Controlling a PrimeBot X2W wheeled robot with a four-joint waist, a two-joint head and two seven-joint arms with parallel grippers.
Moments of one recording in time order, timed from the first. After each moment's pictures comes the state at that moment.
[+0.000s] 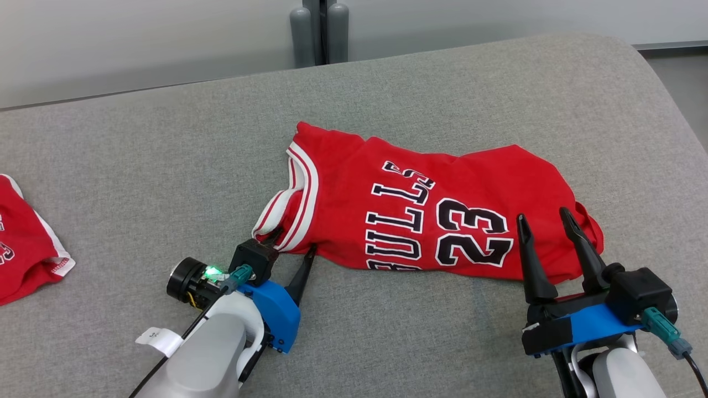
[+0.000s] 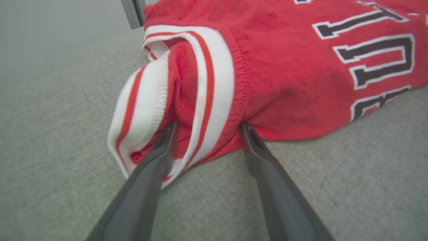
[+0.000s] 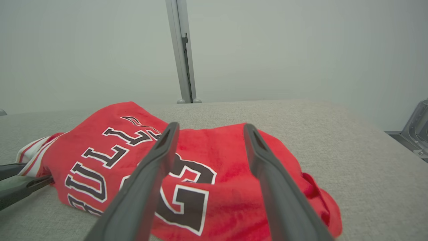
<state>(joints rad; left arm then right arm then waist) -0.58 0.15 -0.72 0.93 -0.39 -0.13 -0.26 -0.18 -0.05 0.04 0.20 0.13 0.13 -0.26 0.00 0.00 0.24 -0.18</state>
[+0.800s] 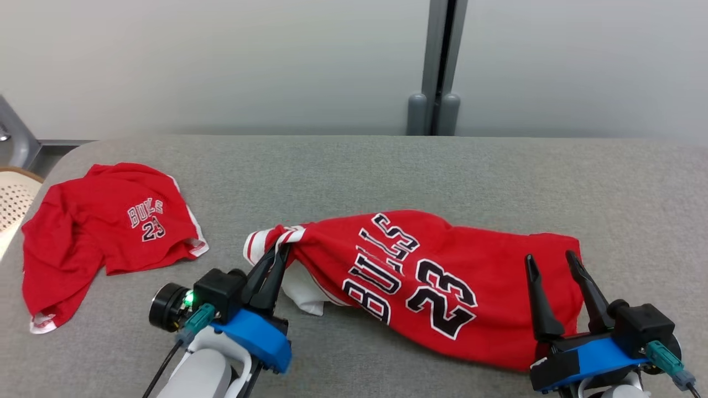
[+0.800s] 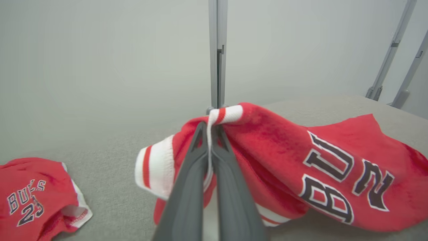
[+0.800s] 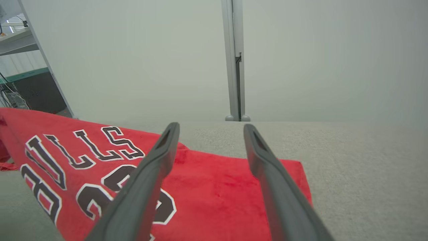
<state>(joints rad) -0.34 0.20 -0.53 0.49 -0.37 -0.10 -0.26 -0.08 -0.05 0.01 0.22 0.16 0.13 -0.26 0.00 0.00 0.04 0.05</state>
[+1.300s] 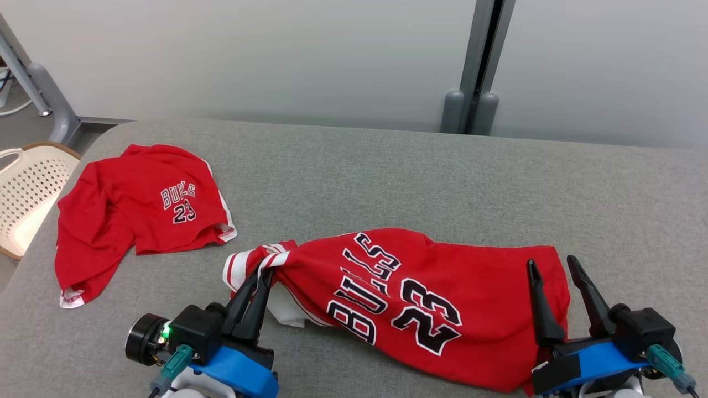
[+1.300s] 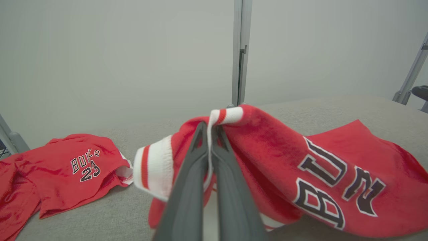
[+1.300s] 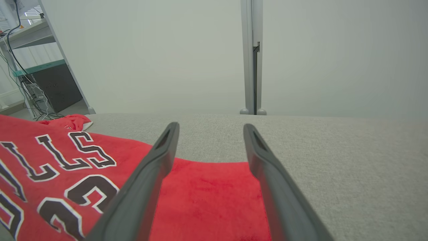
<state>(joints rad) -0.14 0.31 -0.50 0.19 -0.36 -0.01 -0.21 -0.06 -0.05 0.01 0.23 0.16 0.13 -0.26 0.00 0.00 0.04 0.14</state>
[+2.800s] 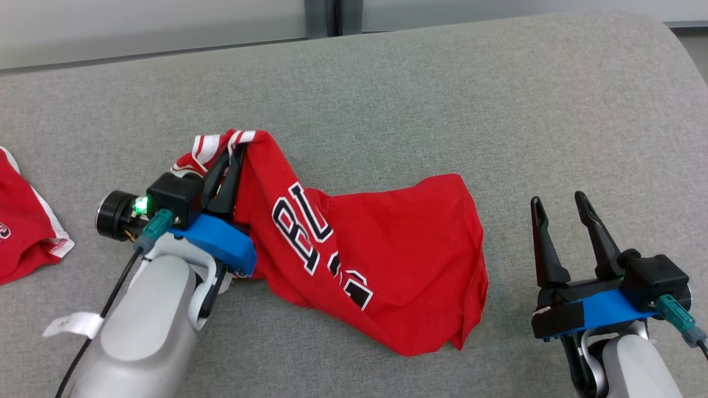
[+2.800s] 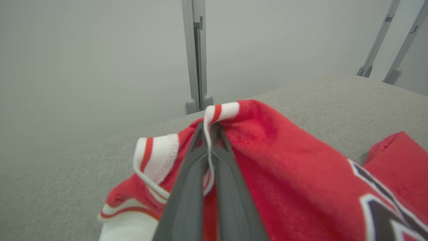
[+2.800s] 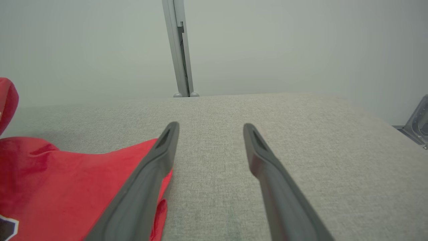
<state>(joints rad) -0.58 0.25 -0.46 0.57 -0.33 -0.08 -0.26 -0.21 -0.05 0.00 0.21 0.13 0.13 -0.26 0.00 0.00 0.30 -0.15</state>
